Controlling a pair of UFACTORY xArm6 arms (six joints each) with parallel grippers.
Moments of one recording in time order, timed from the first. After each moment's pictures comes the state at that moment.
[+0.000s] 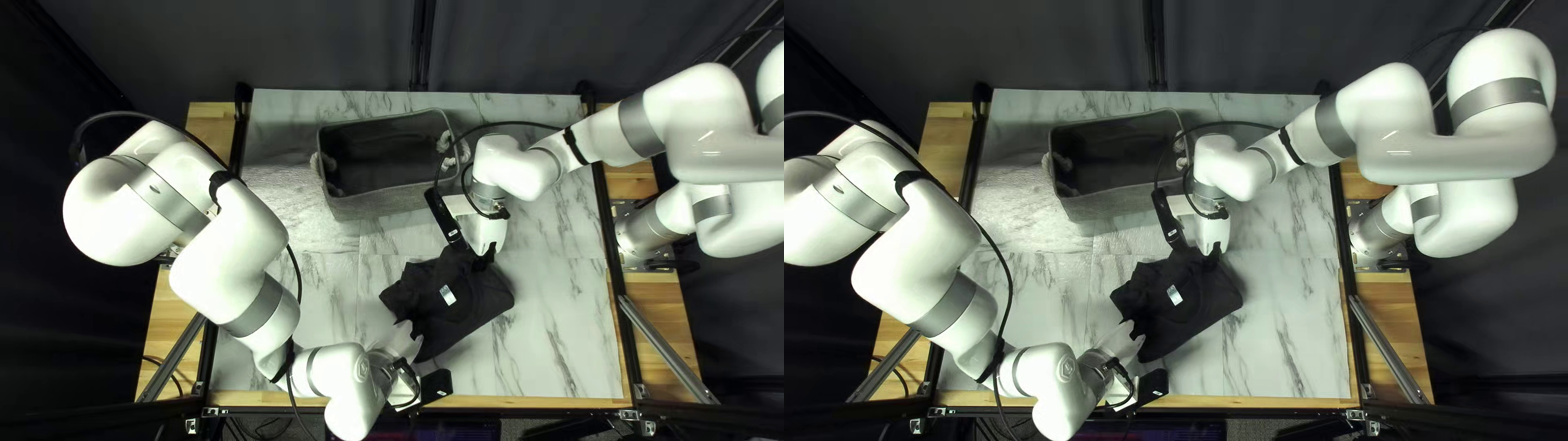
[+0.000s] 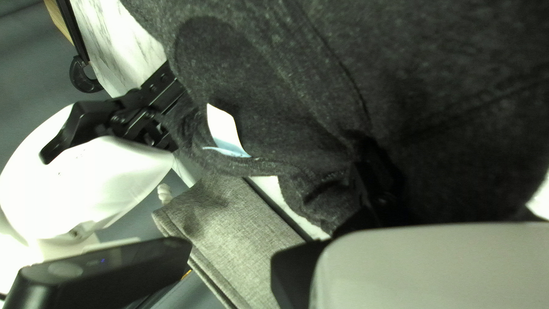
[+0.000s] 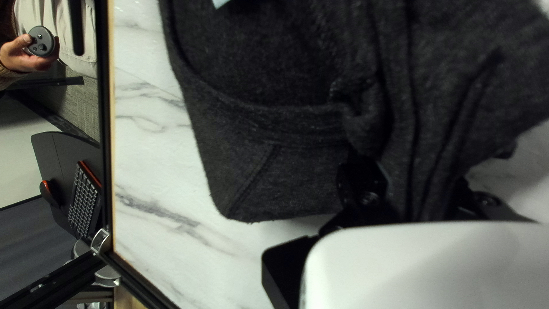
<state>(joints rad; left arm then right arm) -0.68 0.60 -1.40 0.93 1.15 -0.28 -0.03 0.02 -0.70 0.74 0.85 -0.84</state>
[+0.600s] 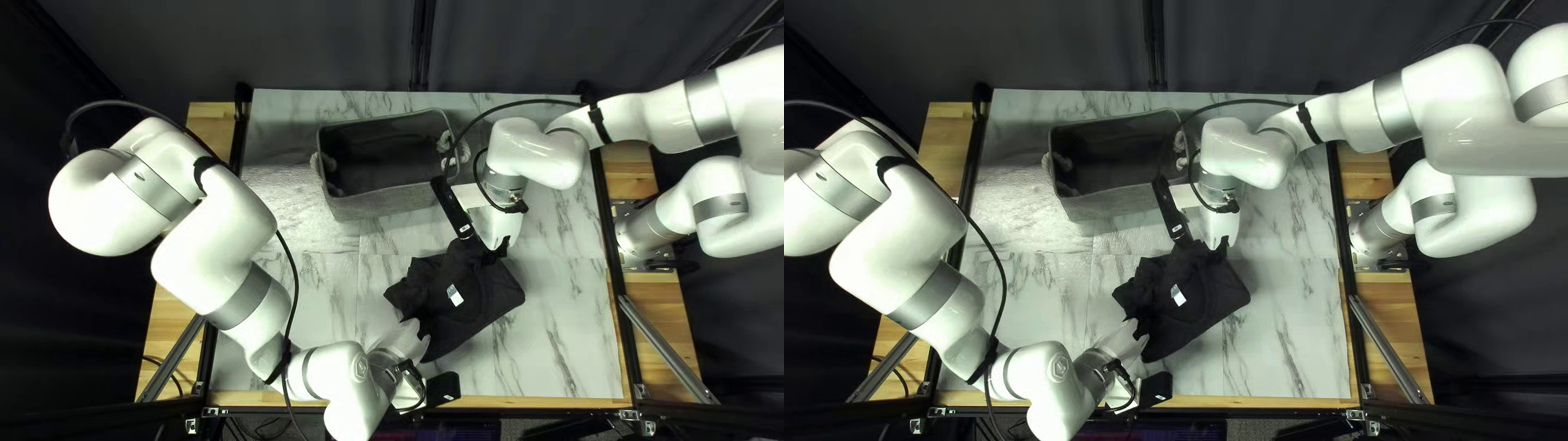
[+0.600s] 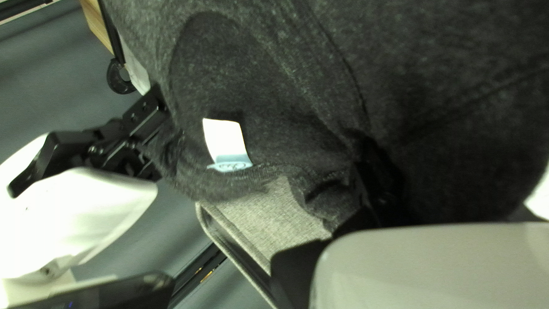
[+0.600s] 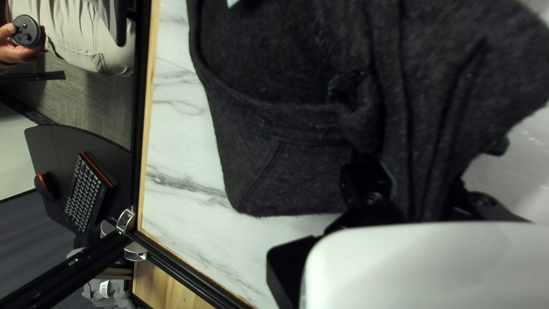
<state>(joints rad) -0.66 0.49 -1.34 0.95 1.16 -0.22 -0.01 -0.09 -0.78 0.58 0.94 -0.67</state>
